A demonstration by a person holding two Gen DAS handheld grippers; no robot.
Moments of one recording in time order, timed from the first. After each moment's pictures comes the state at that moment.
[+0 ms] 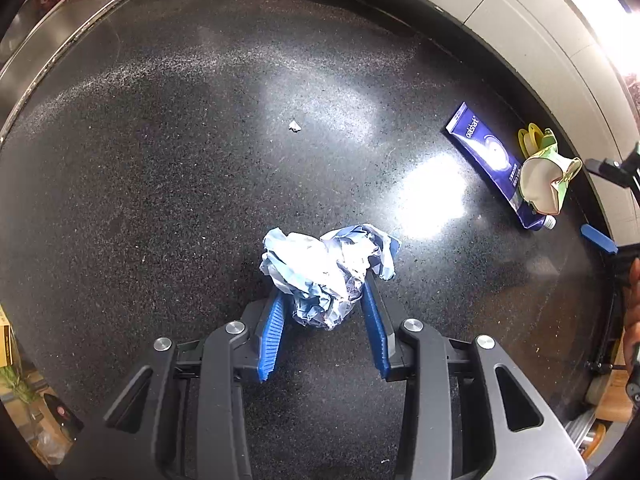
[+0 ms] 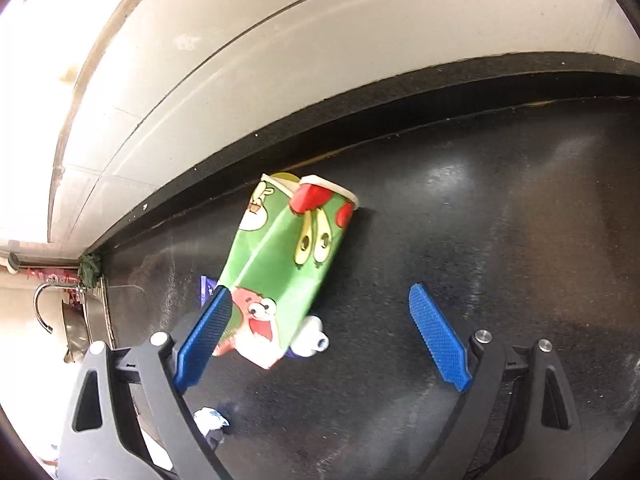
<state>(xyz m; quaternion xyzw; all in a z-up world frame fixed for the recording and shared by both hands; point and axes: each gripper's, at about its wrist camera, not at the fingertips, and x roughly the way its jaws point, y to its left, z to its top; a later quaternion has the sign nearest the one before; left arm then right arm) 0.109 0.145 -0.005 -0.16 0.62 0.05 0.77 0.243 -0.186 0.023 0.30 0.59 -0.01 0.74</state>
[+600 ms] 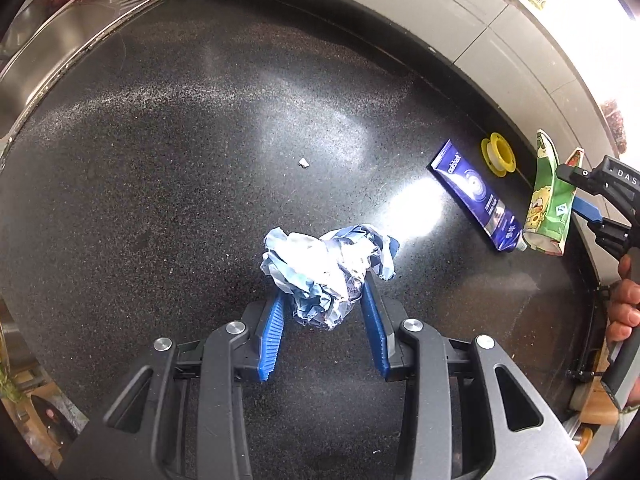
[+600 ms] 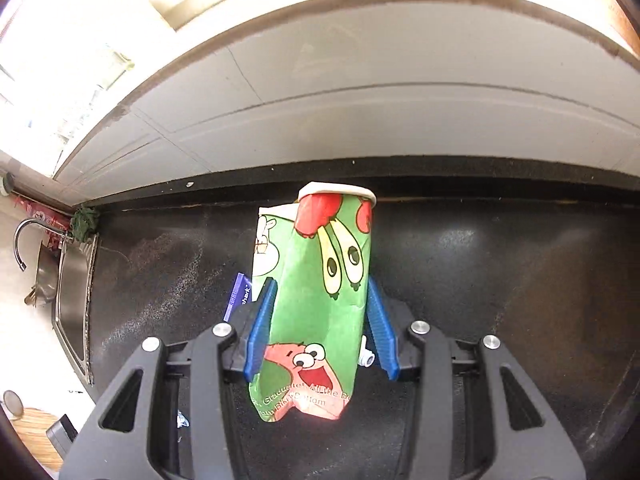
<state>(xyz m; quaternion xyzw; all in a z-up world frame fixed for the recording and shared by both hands) 0.097 0.176 0.041 -0.19 0.58 0.04 0.79 0.246 -0.105 0.063 0.17 0.55 0.04 0.82</state>
